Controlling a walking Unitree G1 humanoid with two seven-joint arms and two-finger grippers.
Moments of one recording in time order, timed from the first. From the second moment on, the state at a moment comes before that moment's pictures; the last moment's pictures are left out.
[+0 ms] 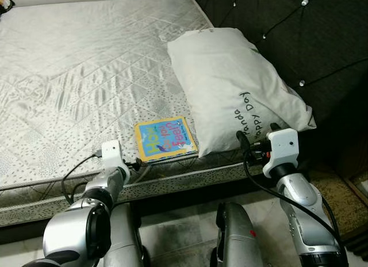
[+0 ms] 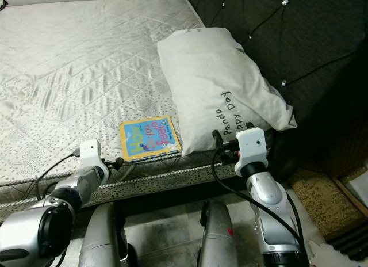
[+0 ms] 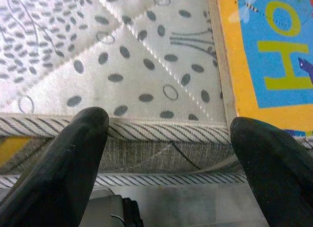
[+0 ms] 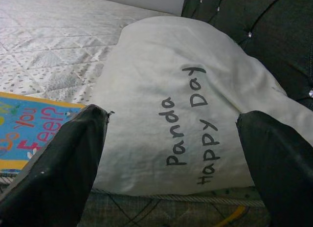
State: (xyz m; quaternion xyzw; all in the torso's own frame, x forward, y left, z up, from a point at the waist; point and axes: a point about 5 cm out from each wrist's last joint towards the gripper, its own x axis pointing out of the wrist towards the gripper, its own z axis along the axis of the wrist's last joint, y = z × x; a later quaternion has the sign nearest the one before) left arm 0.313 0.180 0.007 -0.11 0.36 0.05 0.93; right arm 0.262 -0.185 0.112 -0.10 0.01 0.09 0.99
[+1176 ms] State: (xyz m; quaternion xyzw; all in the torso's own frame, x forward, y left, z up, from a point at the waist) left arm 0.265 0.200 0.053 0.01 0.08 0.11 0.99; right arm 0.300 -0.143 0.110 -0.04 -0.01 0.11 0.99
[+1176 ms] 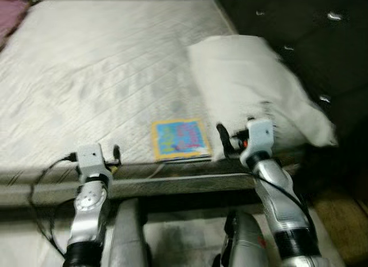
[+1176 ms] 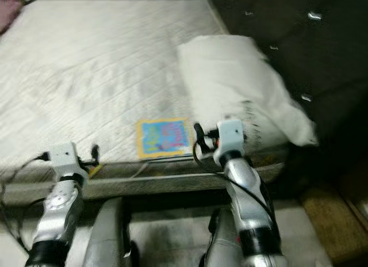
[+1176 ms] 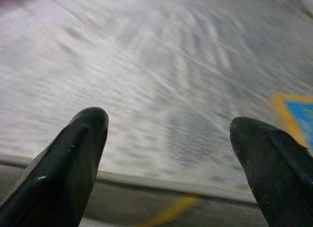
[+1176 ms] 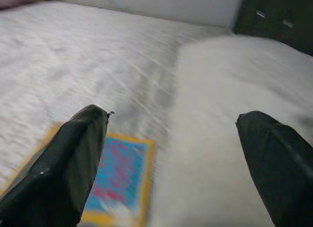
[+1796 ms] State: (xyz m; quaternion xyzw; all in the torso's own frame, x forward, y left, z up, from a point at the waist) left arm 0.256 0.190 0.076 0.01 0.06 0.09 0.99; right arm 0.304 -0.149 0.095 -0.03 0.01 0.09 1.00
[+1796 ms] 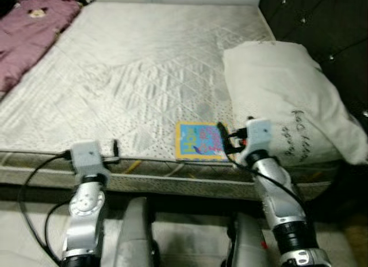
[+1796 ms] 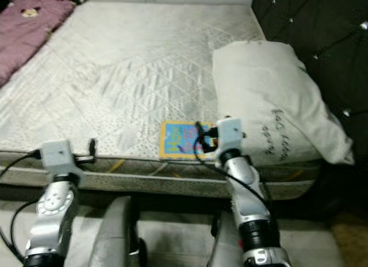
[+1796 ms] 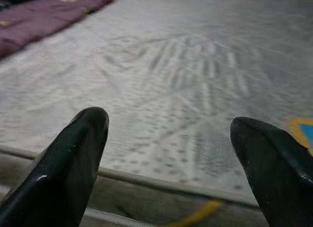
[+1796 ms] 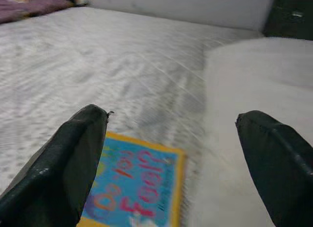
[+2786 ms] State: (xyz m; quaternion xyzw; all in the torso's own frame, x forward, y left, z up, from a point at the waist) left arm 0.263 0.184 0.080 -0.02 0.06 0.06 1.00; right arm 0.303 -0.143 0.096 -0.01 0.00 0.11 0.99
